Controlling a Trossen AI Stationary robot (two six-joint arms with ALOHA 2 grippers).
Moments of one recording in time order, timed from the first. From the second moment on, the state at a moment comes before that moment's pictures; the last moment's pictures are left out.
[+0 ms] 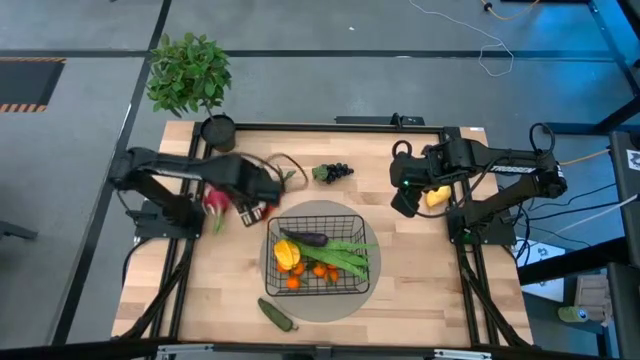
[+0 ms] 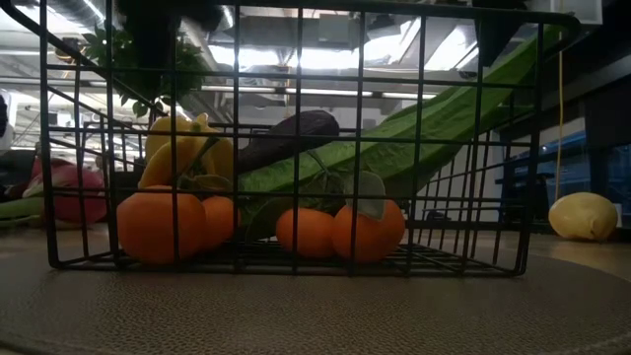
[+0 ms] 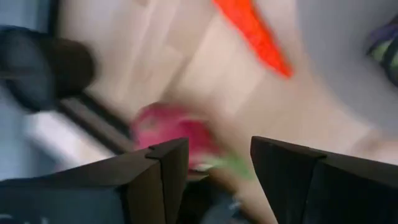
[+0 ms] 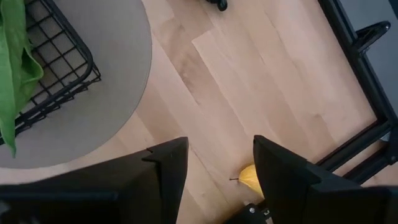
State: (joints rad) left arm -0.05 1.48 1.41 -1.57 -0.33 -0.64; right arm 0.03 1.38 1.53 -1.51 0.27 0.54
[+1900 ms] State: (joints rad) left arm 0.27 1.41 0.94 -0.91 -0.15 -0.67; right arm 0.03 1.38 1.53 -1.52 0.37 0.51
